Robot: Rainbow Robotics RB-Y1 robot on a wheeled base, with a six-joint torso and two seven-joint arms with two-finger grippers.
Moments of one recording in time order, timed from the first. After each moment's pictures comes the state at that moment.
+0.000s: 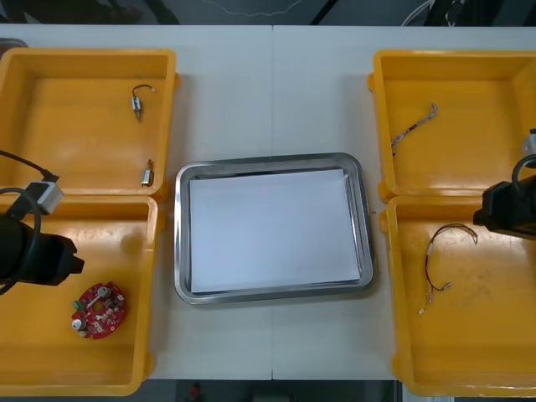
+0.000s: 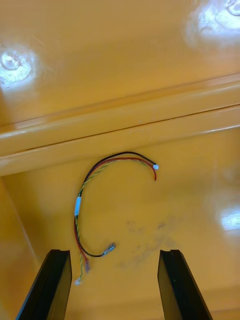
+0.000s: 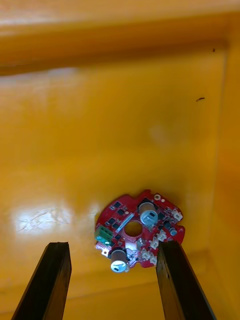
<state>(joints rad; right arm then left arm) -0.23 -0.62 -0.19 -2.18 -0.63 1.92 1.09 0.03 0.88 0.09 -2.23 0.90 1.62 -1.23</state>
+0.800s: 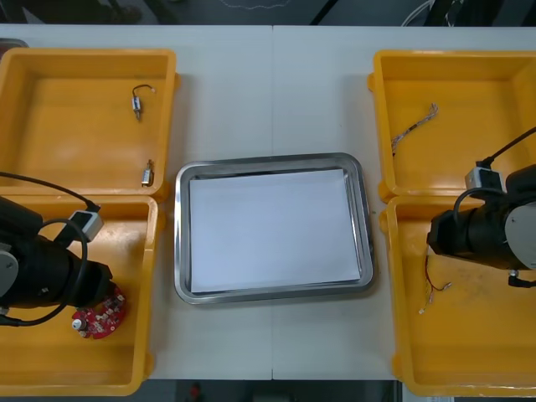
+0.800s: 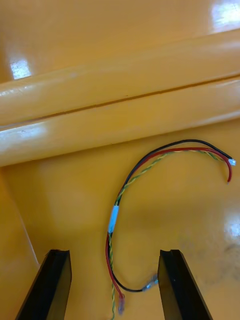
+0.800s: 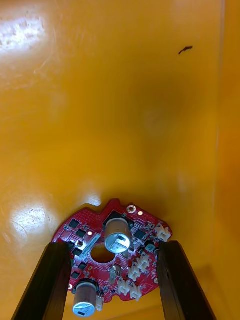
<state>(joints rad) -0.11 -0.50 -0.02 -2.16 -0.43 1.68 1.07 0.03 0.88 -0.14 -2.15 0.81 1.47 -1.23</state>
